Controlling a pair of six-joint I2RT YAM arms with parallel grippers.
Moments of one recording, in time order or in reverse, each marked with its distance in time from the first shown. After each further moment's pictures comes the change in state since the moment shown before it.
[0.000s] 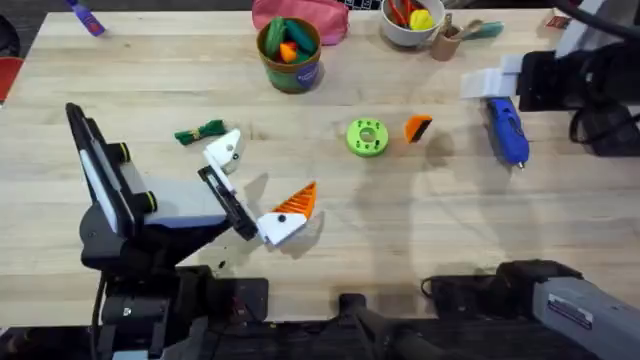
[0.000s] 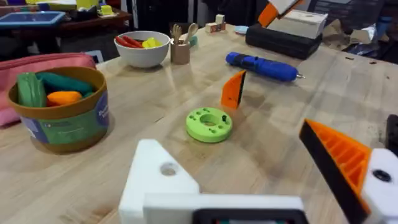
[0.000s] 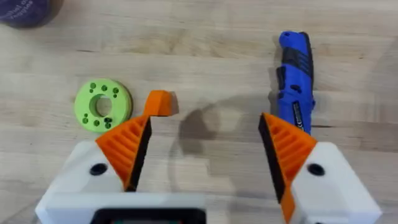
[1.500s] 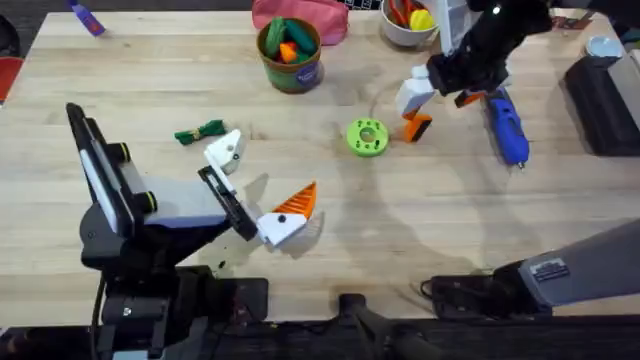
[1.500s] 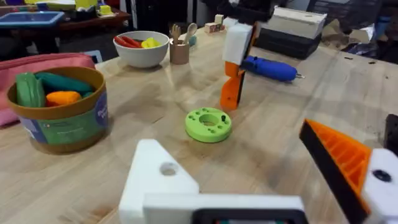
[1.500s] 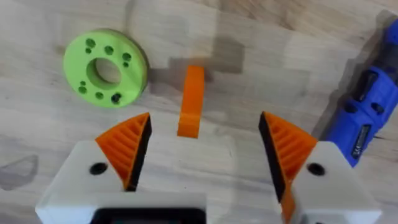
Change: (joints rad) left arm 0.000 0.000 0.000 0.000 0.003 0.000; right arm 0.214 0.642 0.415 -0.320 0.059 -0.001
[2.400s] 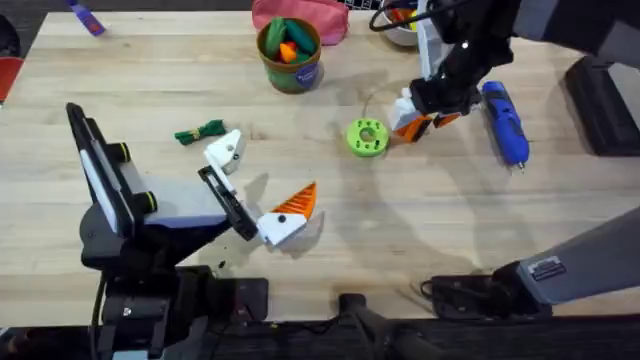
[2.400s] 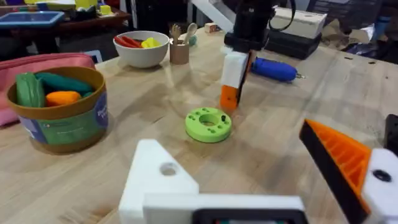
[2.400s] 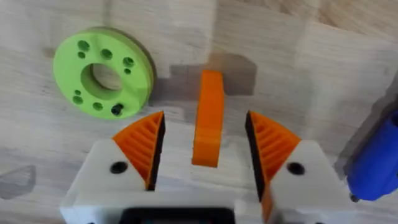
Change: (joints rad) left arm 0.000 0.000 0.000 0.000 0.000 0.000; right arm 0.038 0.043 -0.126 0.123 -0.023 0.051
